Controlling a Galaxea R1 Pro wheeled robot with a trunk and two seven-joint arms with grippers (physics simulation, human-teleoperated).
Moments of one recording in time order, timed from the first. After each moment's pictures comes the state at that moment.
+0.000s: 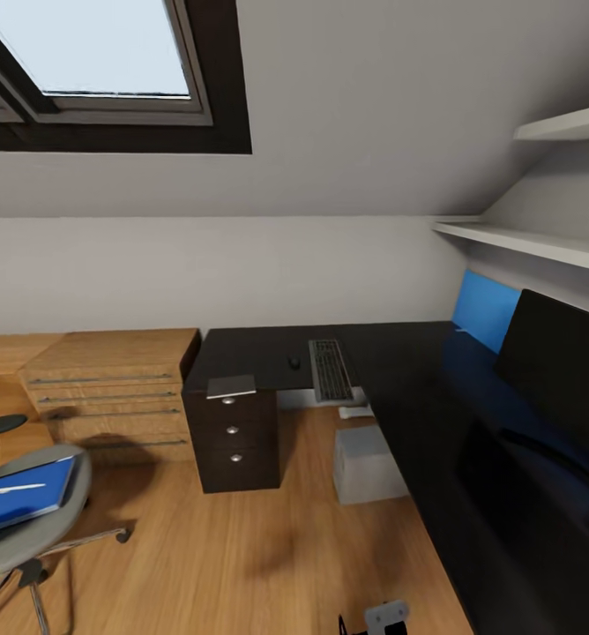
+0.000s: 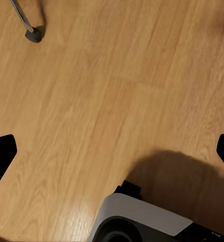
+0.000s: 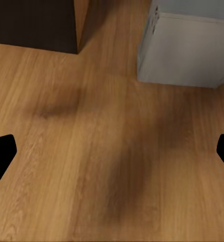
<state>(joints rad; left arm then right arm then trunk) -0.07 -0.06 -0.09 -0.39 0.27 -0.22 0.40 -0.37 0.14 0.40 -0.05 -0.08 -0.55 -0.22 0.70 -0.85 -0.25</state>
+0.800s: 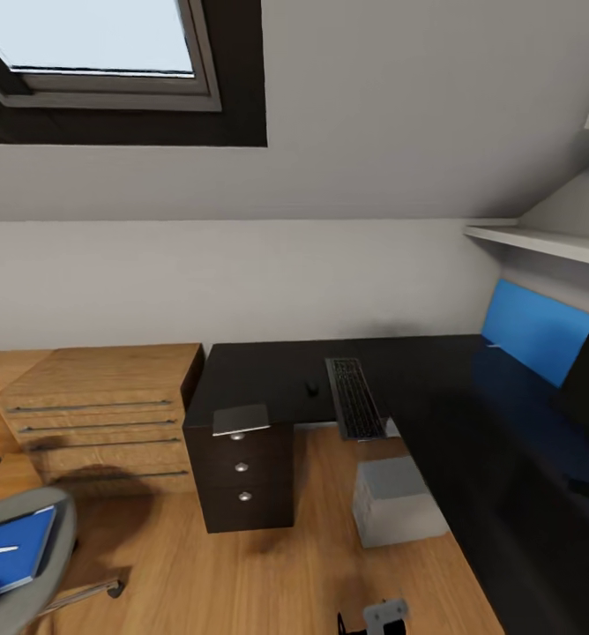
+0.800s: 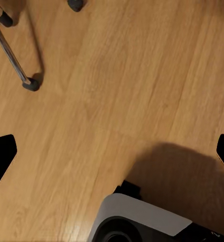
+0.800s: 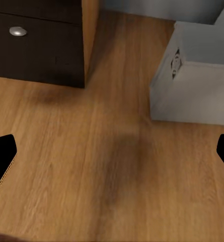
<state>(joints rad) -0.07 -0.06 -0.09 -0.39 0.27 -0.22 0.40 -0.37 0.14 0.40 -0.05 -0.08 -0.55 -0.22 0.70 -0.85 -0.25</state>
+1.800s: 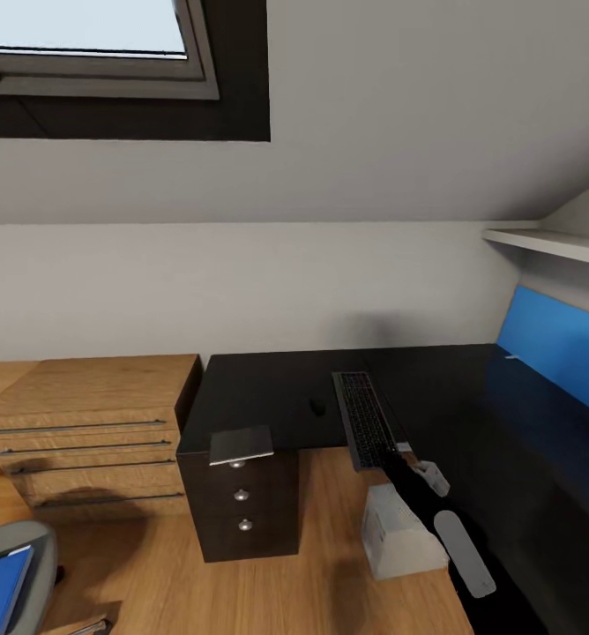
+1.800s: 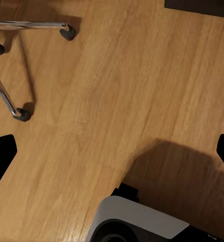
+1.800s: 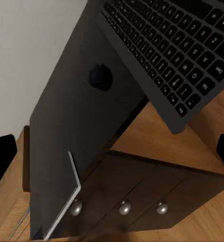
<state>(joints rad) -0.07 -0.06 -0.09 -0.40 0.27 -0.23 0.40 -0.38 -0.03 -0.03 -1.03 -0.99 0.26 -0.02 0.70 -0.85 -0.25</state>
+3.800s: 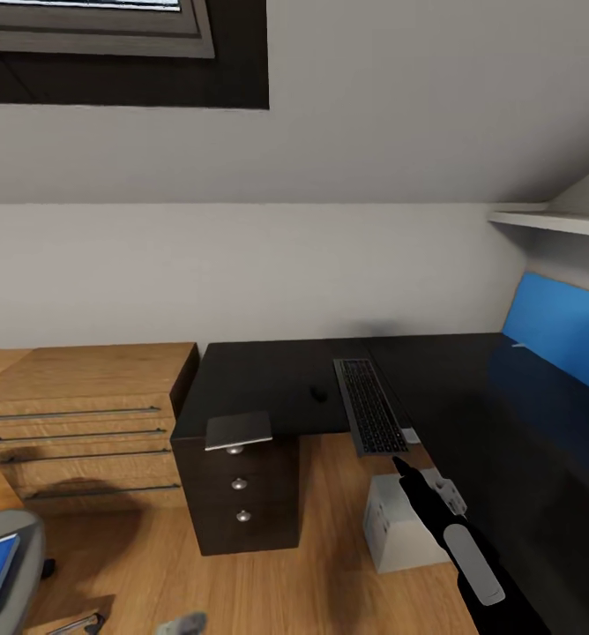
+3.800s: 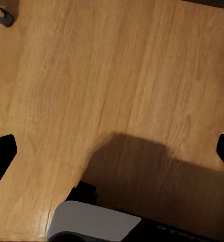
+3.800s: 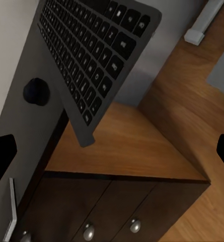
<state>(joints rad) -0.07 -0.07 -0.08 -0.88 0.31 0.38 0.40 -0.38 -0.05 -0.07 -0.92 -1.04 0.16 -0.02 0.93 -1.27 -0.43</state>
